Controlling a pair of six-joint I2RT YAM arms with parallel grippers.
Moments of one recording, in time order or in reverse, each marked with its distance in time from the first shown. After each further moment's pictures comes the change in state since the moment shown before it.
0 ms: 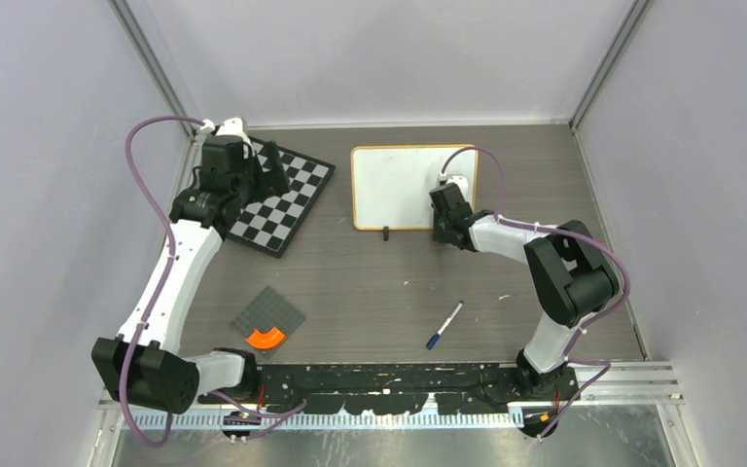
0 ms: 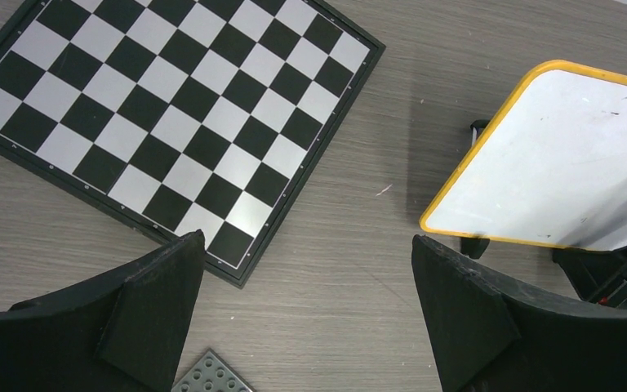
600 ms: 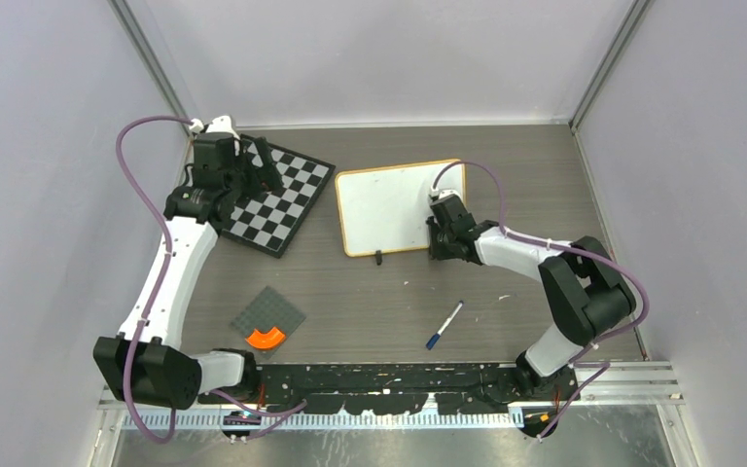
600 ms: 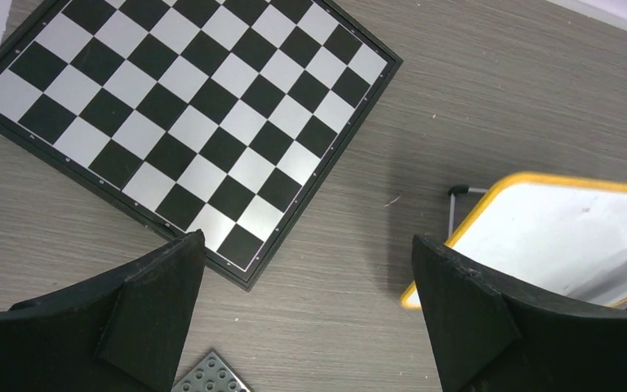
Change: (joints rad) left arm 0.049 0.020 0.023 -0.015 0.009 -0.024; right arm 0.041 -0.110 -0.076 -0.076 -0.152 -0.064
